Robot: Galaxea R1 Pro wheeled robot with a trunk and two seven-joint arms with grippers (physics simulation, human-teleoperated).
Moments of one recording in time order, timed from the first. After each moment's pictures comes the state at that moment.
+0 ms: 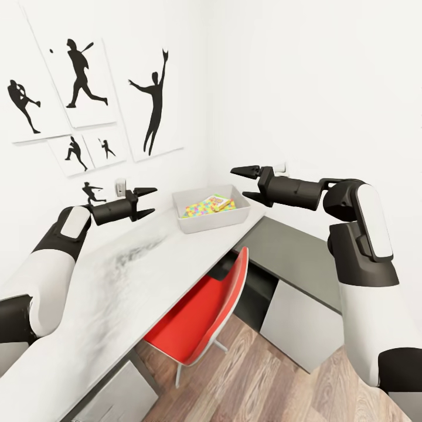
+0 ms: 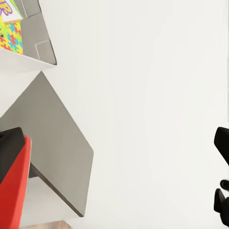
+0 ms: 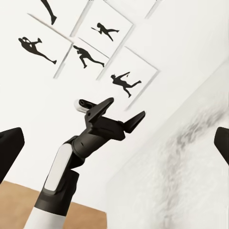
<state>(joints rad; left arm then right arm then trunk) -1.26 0.18 0.20 -0.58 0.74 1.04 -0.58 -1.06 -0.10 0.09 -1.55 -1.83 1.02 -0.65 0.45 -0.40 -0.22</state>
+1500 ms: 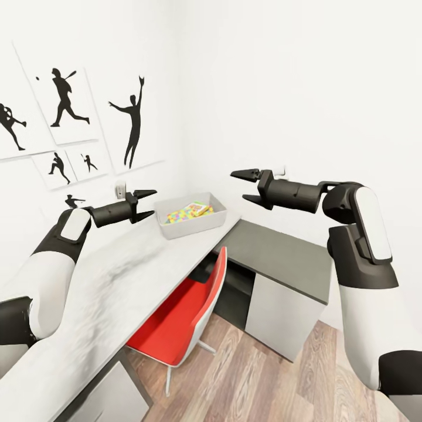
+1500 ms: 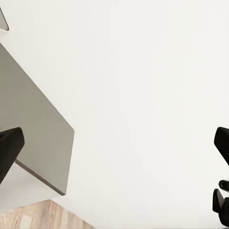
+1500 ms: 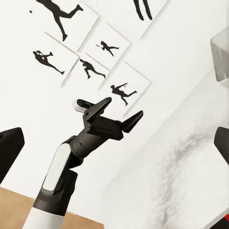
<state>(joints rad) -1.24 0.18 0.20 -0.58 0.74 1.04 -0.58 -1.04 -0.10 0.09 -1.55 -1.83 1.03 -0.65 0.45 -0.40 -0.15</state>
